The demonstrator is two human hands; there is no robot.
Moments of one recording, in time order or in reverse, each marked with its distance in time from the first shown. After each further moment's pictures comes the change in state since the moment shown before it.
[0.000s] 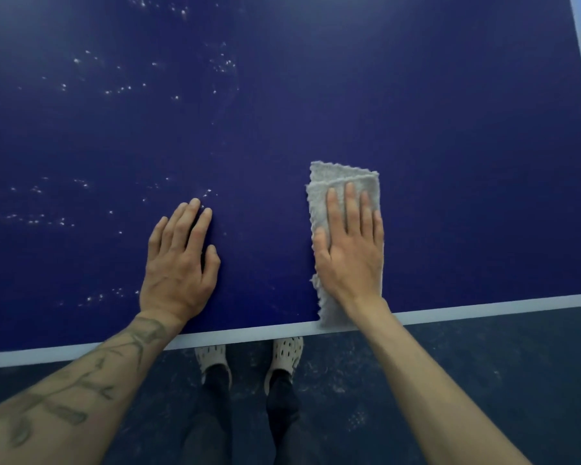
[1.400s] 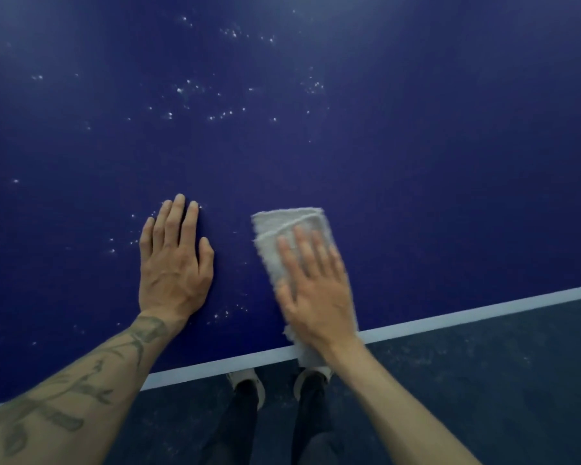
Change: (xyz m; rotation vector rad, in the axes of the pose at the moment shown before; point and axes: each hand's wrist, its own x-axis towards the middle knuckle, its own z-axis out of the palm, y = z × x) left_hand 0.011 -0.179 -0.045 -0.003 0.003 -0.082; right_hand -0.051 -0.217 0.049 0.046 -0.012 -0.223
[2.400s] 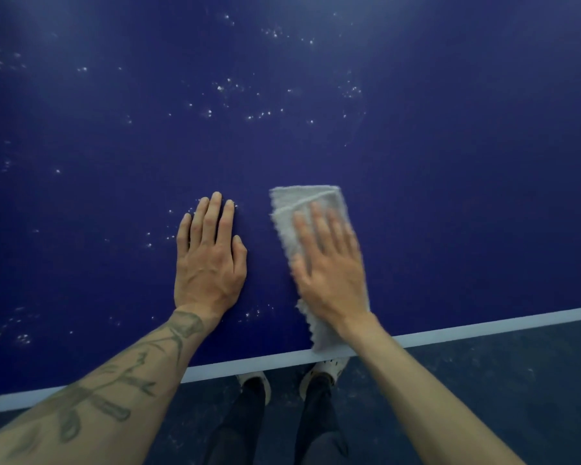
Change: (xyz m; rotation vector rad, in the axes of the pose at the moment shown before) left_hand 0.002 -0.001 -0.002 0.002 -0.007 0.000; right_hand 0.049 -0.017 -0.005 -0.035 -0.023 0.007
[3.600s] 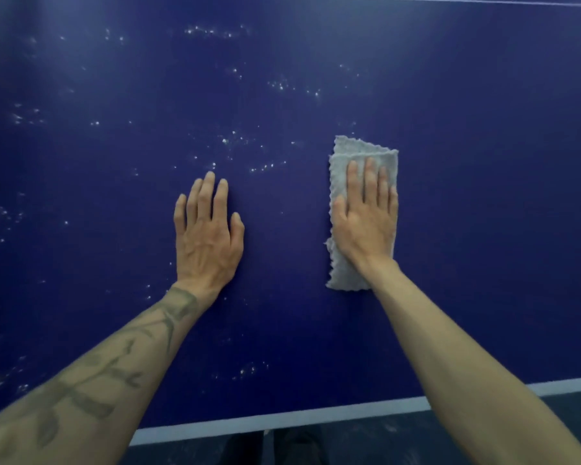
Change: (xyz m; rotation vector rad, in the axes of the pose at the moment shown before) left_hand 0.118 0.002 -0.010 0.007 0.073 -0.075; right_hand 0.155 0.062 -0.046 0.046 -0.005 0.324
